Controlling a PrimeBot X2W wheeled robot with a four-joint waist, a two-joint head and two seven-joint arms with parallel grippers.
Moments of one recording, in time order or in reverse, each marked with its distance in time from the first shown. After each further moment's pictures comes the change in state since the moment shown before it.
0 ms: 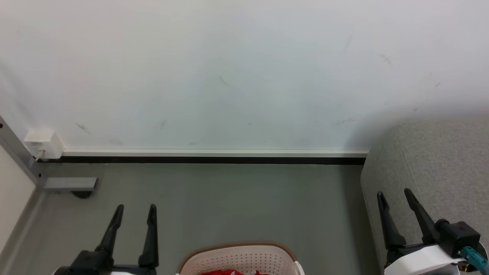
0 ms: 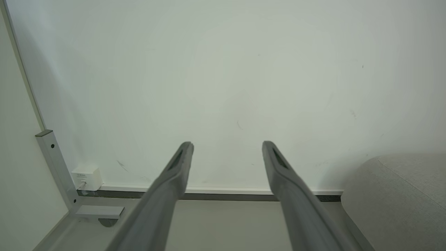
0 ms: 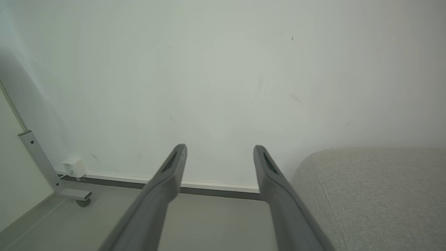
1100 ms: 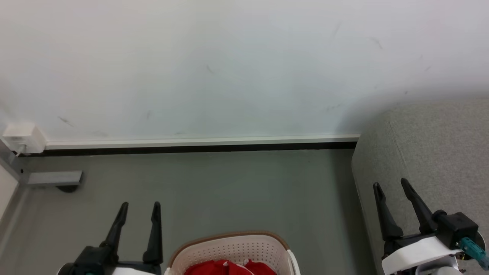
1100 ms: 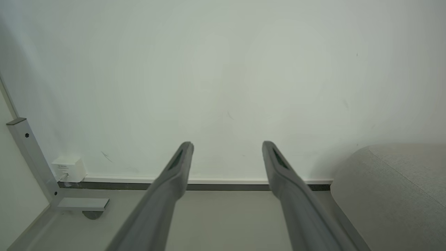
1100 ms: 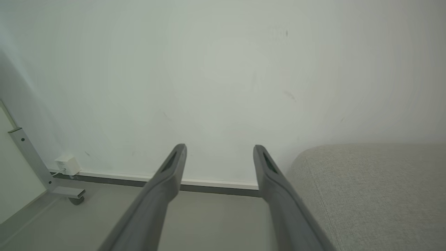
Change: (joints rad) left arm -0.016 0.001 -0.018 0.019 -0.018 0.004 0.000; right arm -0.028 -0.012 0.024 -0.010 0.007 0.000 -0.002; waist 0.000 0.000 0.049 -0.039
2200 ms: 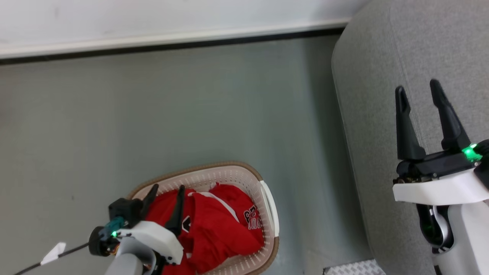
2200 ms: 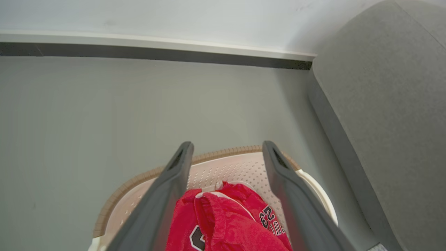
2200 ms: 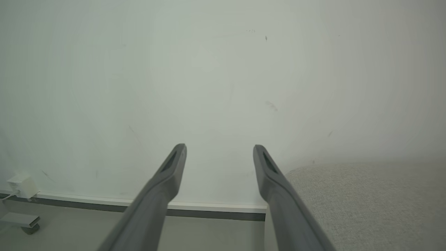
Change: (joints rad) left arm -0.367 0.030 -0.110 0.560 -0.095 -0.100 0.000; right arm -0.223 0.019 -0.047 -0.246 -0.009 0.000 0.000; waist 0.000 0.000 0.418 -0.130
